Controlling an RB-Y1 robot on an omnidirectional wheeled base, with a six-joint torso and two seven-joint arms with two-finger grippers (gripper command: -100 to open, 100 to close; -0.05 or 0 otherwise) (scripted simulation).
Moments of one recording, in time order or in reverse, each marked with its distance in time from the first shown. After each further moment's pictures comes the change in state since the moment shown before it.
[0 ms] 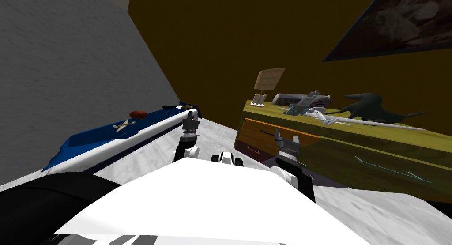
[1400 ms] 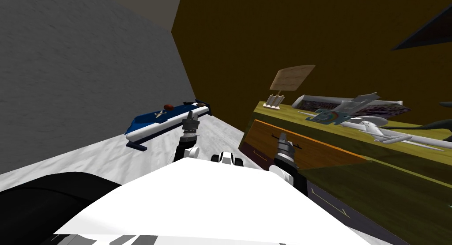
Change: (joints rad) left arm 0.000 0.000 0.000 0.000 0.000 0.000 0.000; right arm -0.038 0.046 -0.013 0.114 -0.208 -0.010 -0.360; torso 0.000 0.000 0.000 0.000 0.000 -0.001
